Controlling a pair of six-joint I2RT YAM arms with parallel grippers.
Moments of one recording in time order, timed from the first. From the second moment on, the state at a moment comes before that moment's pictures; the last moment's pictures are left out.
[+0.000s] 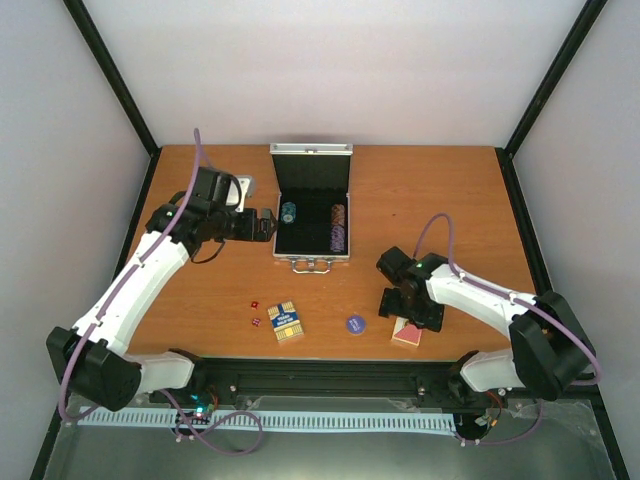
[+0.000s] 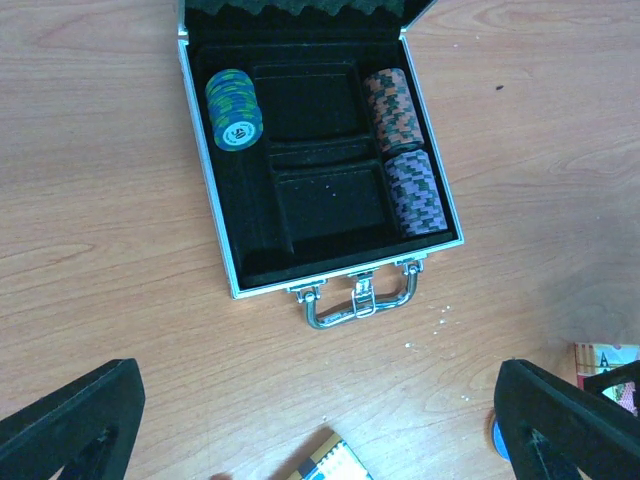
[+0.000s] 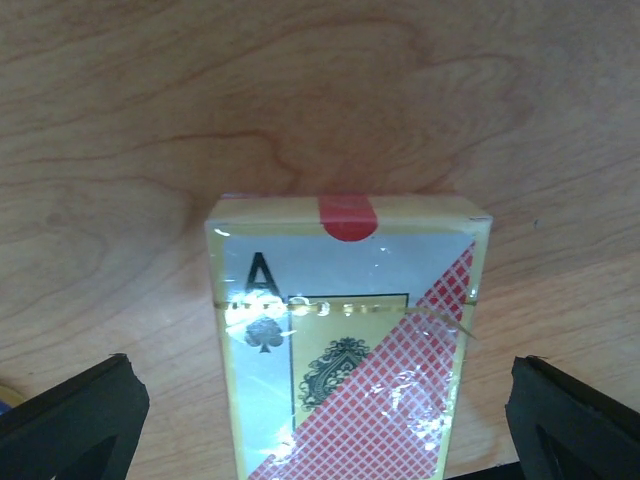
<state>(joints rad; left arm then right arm) -0.36 1.25 1.24 -0.86 0.18 -0.29 0.65 1.35 0.76 -0.98 0.05 0.95</state>
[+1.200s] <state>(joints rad) -0.36 1.27 1.24 -0.86 0.17 -0.29 0.59 1.39 0.68 -0.86 0.02 0.88</state>
